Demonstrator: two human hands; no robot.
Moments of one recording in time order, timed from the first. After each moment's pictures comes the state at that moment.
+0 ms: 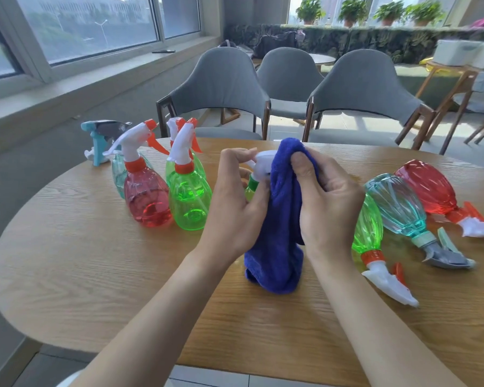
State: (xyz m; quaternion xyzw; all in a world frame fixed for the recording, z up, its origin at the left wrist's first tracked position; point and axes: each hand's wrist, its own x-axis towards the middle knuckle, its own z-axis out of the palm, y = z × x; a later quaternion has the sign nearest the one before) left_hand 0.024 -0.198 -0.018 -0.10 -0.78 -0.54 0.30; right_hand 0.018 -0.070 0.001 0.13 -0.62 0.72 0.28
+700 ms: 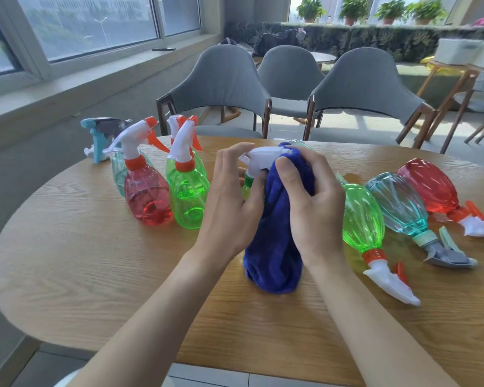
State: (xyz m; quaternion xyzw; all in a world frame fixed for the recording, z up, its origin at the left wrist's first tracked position) left_hand 0.024 -0.204 -0.019 -0.09 -0.80 -0.49 0.33; right_hand 0.022 -0.076 -0.004 0.16 -0.66 0.69 0.24
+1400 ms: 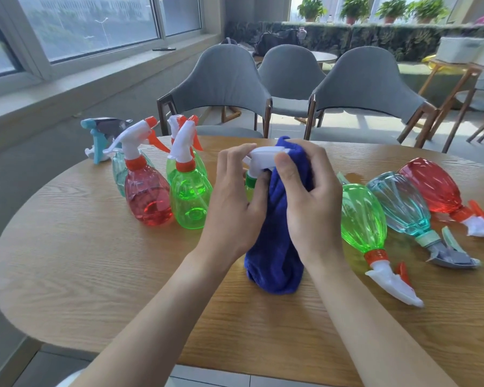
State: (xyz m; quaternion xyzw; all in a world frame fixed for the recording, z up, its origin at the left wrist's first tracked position) left_hand 0.021 -0.202 -0.023 -0.10 -0.81 -0.47 0.34; right_hand 0.021 -0.080 0.000 0.17 -0.68 0.66 0.26
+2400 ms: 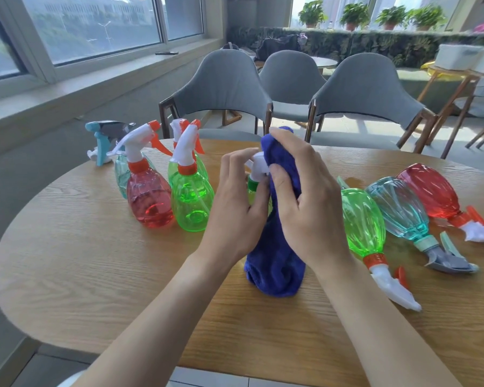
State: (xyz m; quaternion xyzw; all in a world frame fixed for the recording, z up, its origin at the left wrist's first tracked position) left_hand 0.022 -0.201 -0.021 -0.11 -0.80 -0.49 0.32; right_hand 0.018 -0.073 0.005 0.29 -0.78 0.42 0.37
